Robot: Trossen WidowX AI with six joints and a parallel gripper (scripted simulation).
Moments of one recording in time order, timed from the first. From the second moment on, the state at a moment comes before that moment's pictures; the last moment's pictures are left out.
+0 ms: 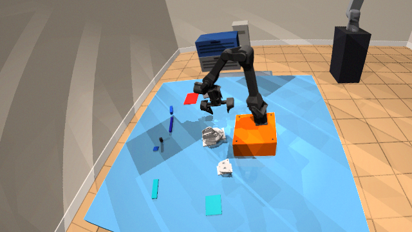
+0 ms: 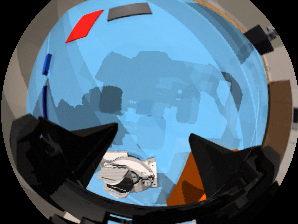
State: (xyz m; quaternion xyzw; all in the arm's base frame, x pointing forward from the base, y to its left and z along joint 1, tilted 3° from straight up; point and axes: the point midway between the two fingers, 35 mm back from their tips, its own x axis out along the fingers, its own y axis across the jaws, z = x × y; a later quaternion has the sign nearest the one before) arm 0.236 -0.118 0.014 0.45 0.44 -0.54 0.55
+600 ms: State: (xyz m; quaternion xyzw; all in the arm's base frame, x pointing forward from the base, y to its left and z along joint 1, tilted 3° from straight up) arm 0.273 -0.041 0.027 0.35 0.53 -0.40 0.66
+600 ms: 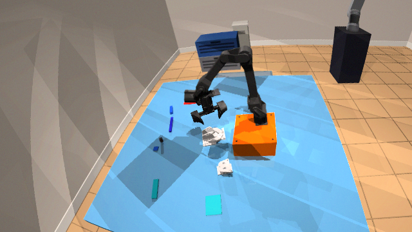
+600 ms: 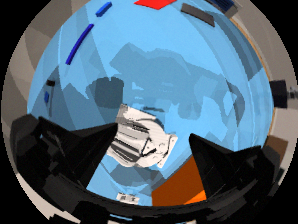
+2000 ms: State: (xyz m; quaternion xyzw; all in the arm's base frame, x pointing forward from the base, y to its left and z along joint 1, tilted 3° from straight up) arm 0.203 0.196 0.050 -0.01 0.67 0.02 0.74
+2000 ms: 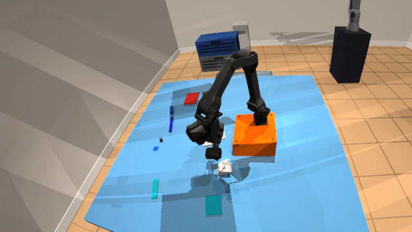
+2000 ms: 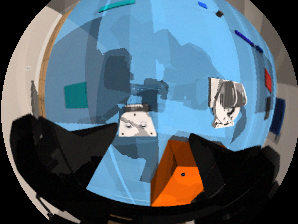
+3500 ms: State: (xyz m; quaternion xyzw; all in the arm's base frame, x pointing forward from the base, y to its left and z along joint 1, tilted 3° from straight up) arm 0.176 0.226 -0.005 -0.07 0.68 0.09 0.73
